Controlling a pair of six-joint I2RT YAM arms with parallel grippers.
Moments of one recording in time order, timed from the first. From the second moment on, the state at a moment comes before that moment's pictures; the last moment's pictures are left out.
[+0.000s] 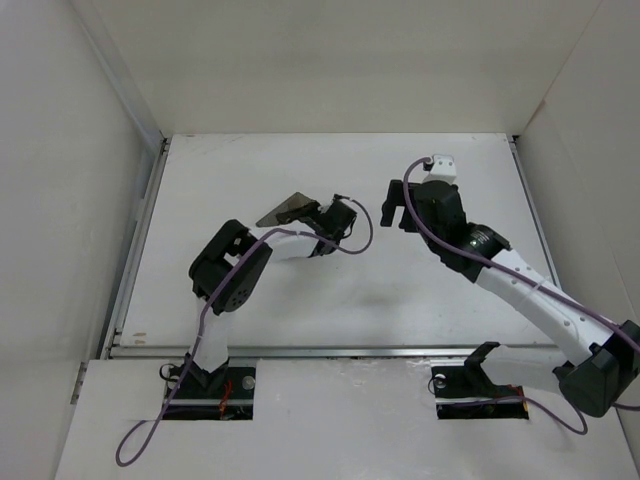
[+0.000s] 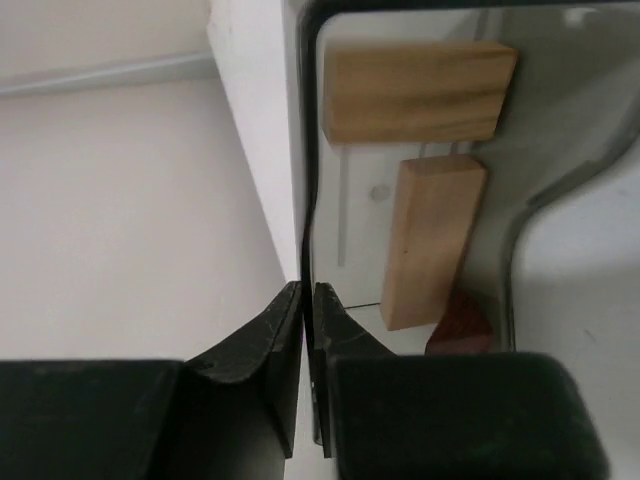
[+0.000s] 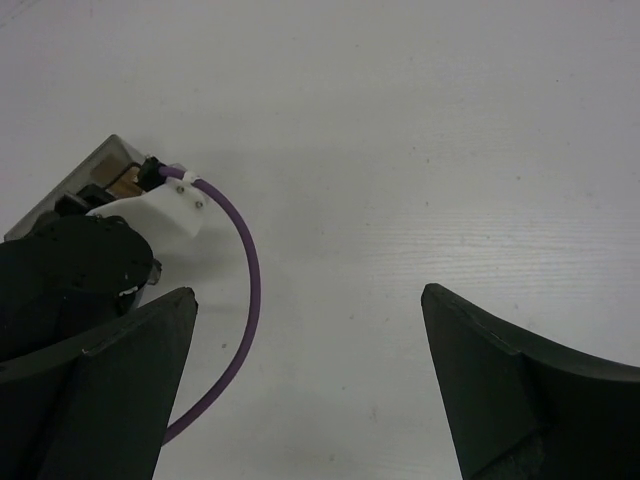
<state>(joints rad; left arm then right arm) -0.74 1.99 1.24 -0.23 -1.05 0.51 0.65 1.17 1.08 -0.38 0.46 0.45</state>
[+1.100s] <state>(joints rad) -0.41 2.04 1.80 -0.91 -0.13 0.34 0.66 1.16 1.02 -0.38 0.37 0.41</state>
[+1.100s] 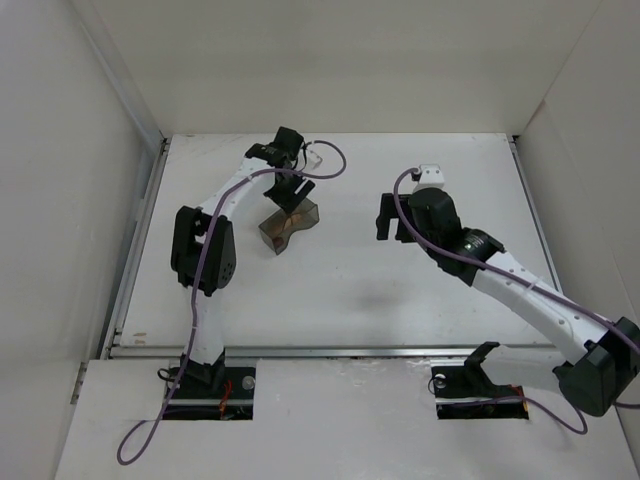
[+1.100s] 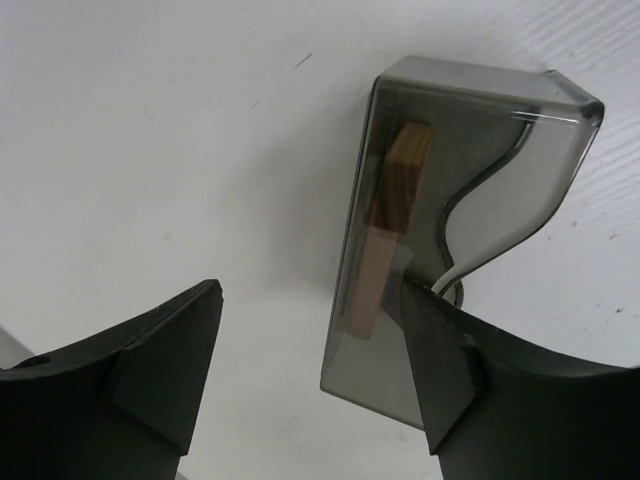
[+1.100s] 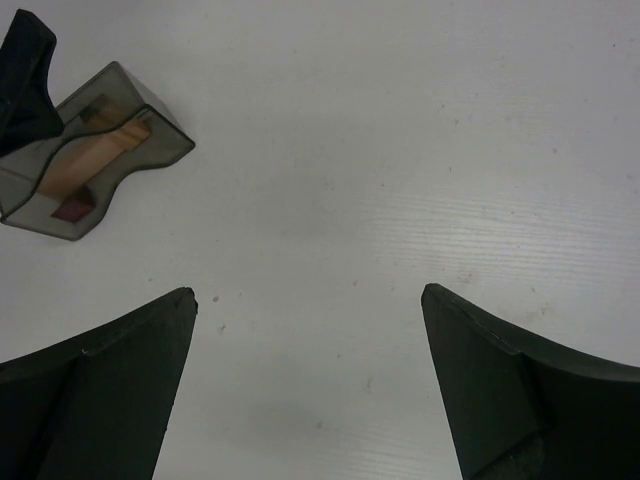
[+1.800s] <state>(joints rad) -0.40 2.05 1.80 -0.91 0.07 0.36 0.66 1.20 1.03 -0.41 0.37 0.38</state>
